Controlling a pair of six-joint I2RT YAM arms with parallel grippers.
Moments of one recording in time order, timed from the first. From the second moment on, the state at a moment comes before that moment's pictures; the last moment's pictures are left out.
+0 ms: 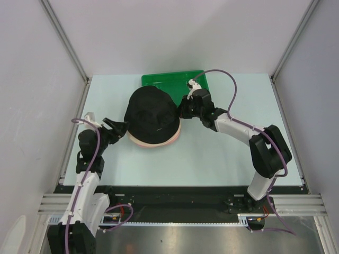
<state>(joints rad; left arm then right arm) 0.08 0.70 0.38 0.07 0.34 -0.75 0.60 1.74 1.21 0.07 -0.16 0.54</state>
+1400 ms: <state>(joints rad) 0.12 1.12 0.43 0.41 0.36 -0.86 0.61 1.75 1.26 -0.01 -0.19 0.50</state>
